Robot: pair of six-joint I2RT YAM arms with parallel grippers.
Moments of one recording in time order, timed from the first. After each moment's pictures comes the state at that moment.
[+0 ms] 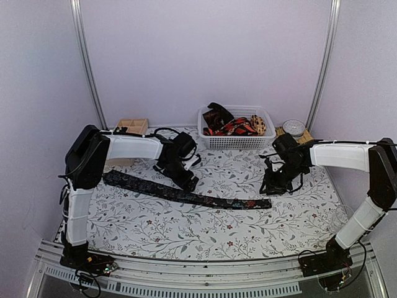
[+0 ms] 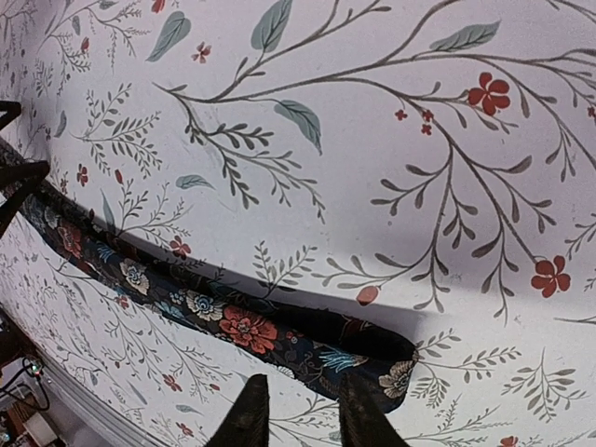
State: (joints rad) left arm -0.72 2.18 1.59 -0.65 -0.03 -0.02; right arm 0.47 1.58 0.99 -0.64 -0.27 0.50
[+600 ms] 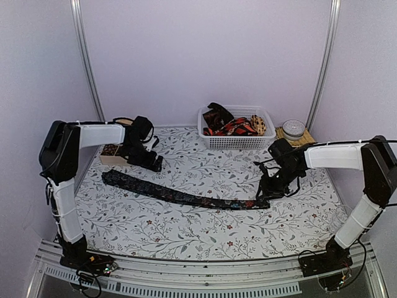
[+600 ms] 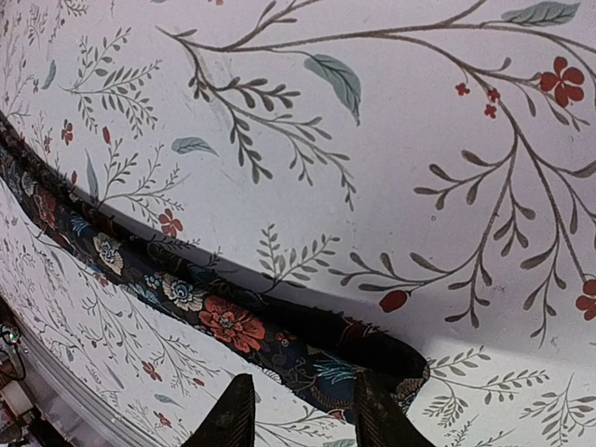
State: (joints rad) left arm -0.40 2.00 1.44 -0.64 -0.01 -0.05; right arm 0.50 1.64 0.98 -0.62 -0.31 0.42
